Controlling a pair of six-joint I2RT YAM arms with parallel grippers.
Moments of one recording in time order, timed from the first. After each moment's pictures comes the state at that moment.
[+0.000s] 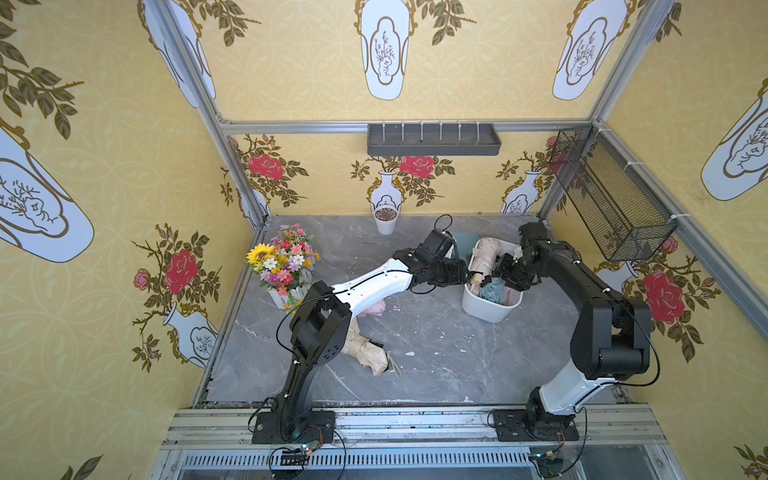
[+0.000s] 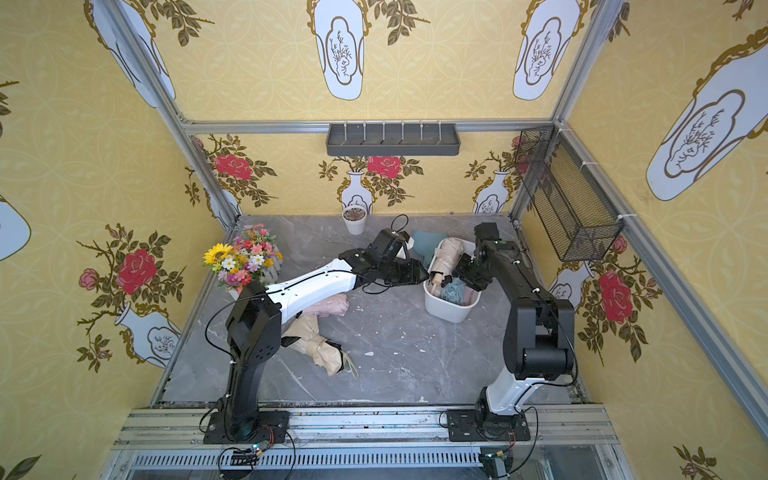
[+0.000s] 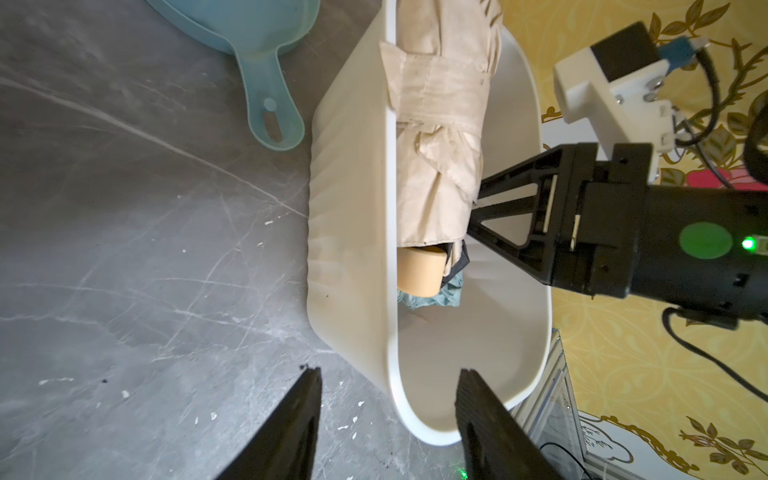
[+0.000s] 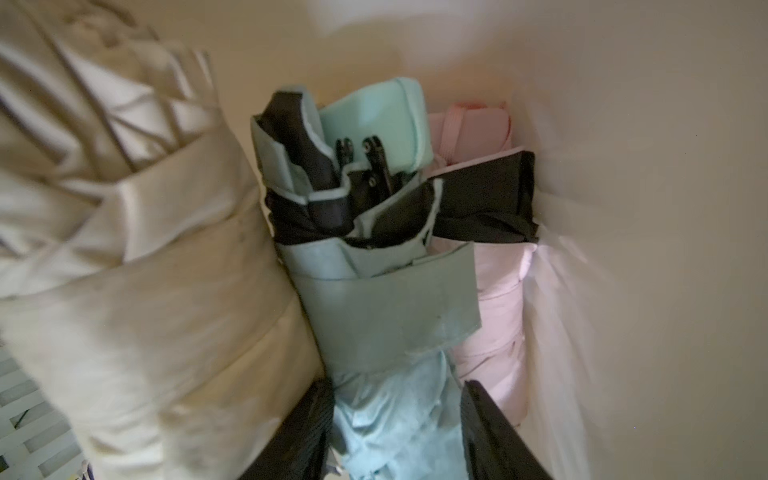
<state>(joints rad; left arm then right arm) -0.85 2.08 1.75 -0.43 0.29 -0.74 -0.04 1.67 1.27 -0.82 -0.23 0.51</state>
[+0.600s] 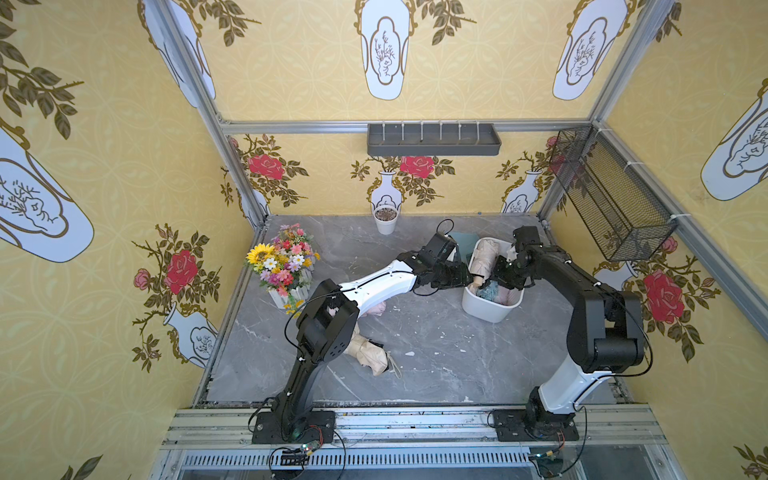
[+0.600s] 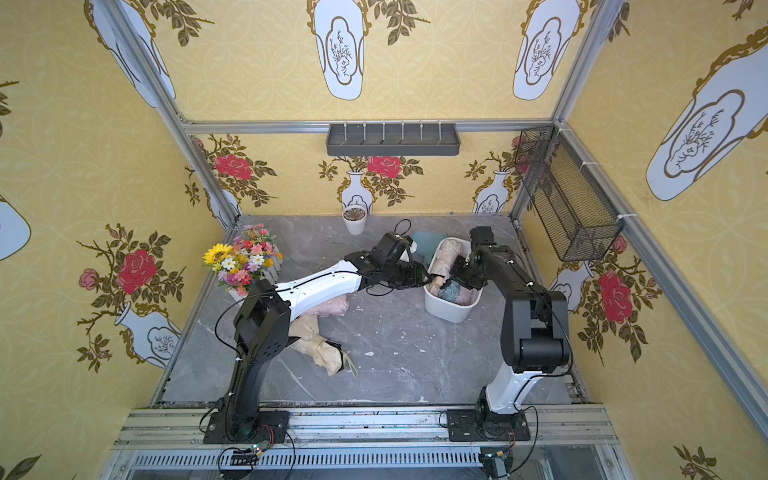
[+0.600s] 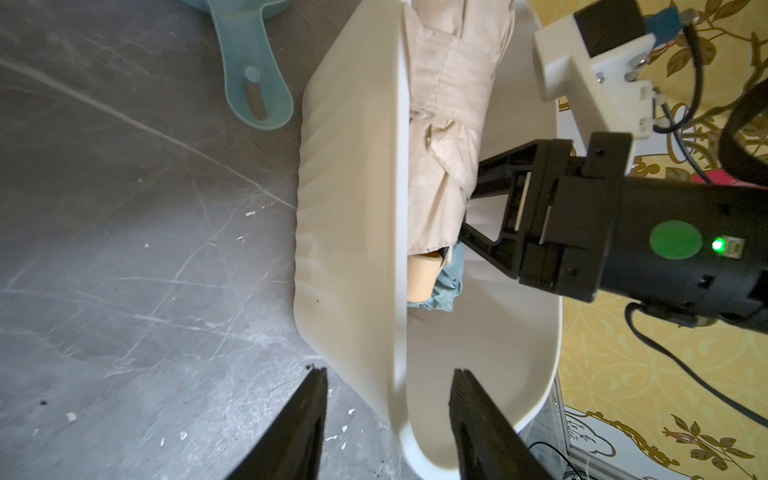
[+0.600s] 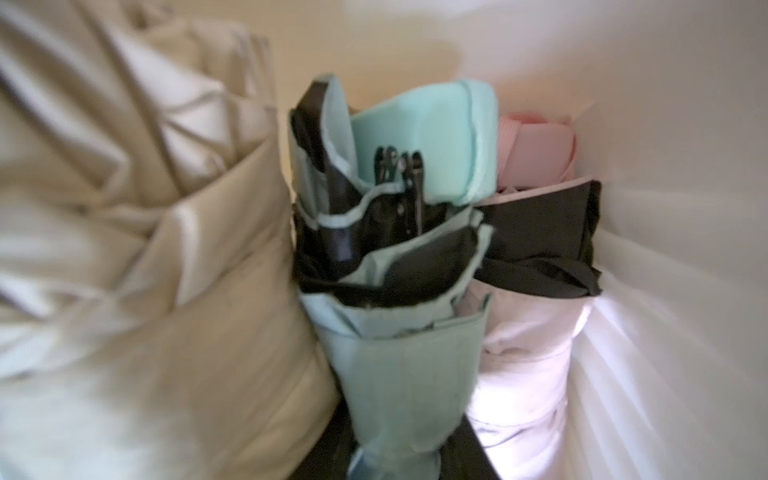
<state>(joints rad) -0.85 2.12 1.75 -0.40 0.33 -0.78 -0.04 1.71 1.22 -0.69 -0.25 0.47</state>
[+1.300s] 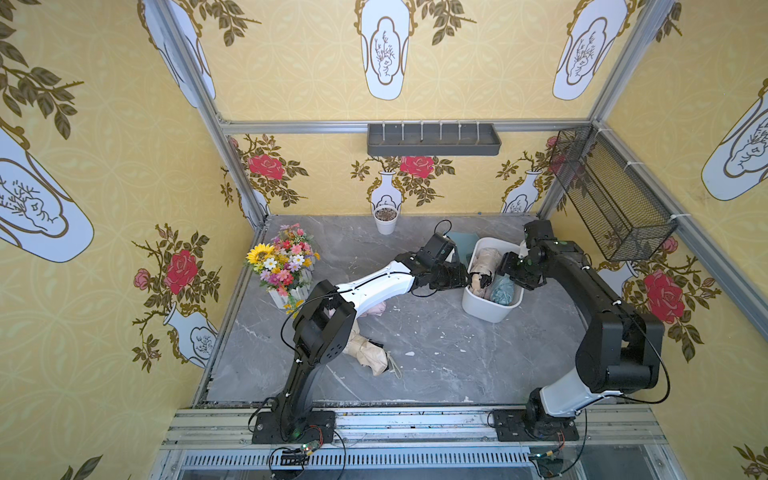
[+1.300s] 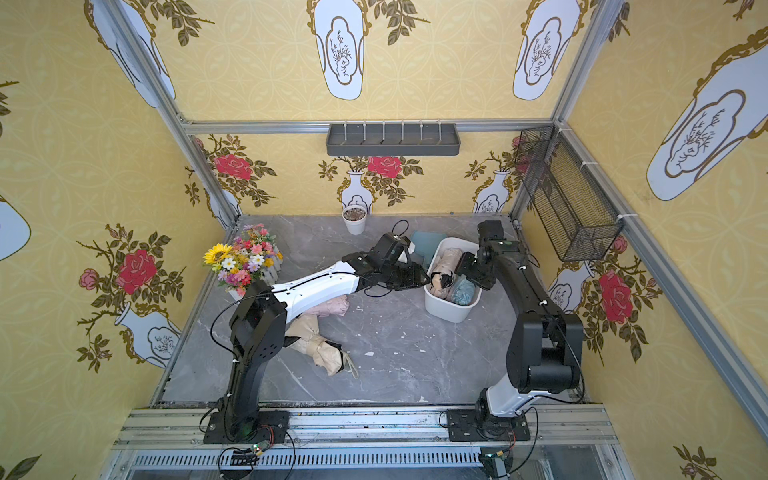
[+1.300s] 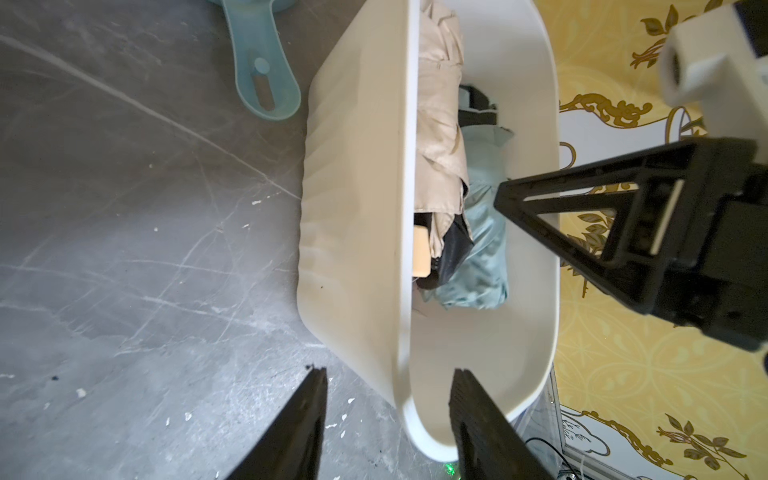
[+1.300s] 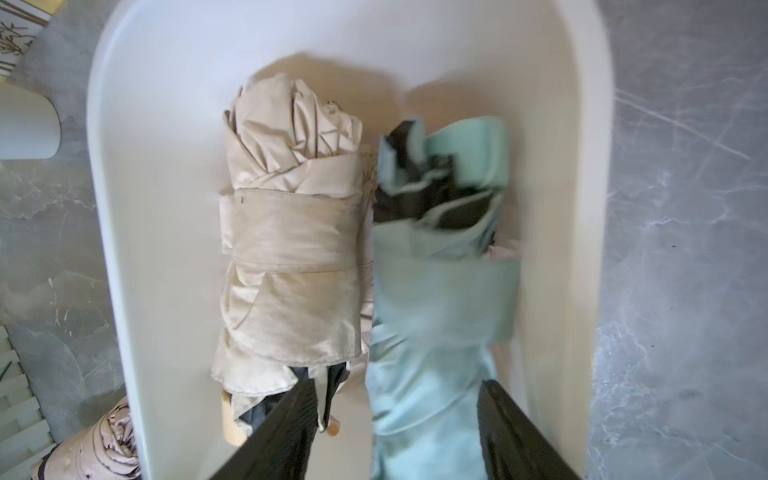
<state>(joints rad) -0.85 2.08 1.71 -0.40 0.31 -0.79 -0.04 1.58 1.27 -0.85 -0.15 0.44</state>
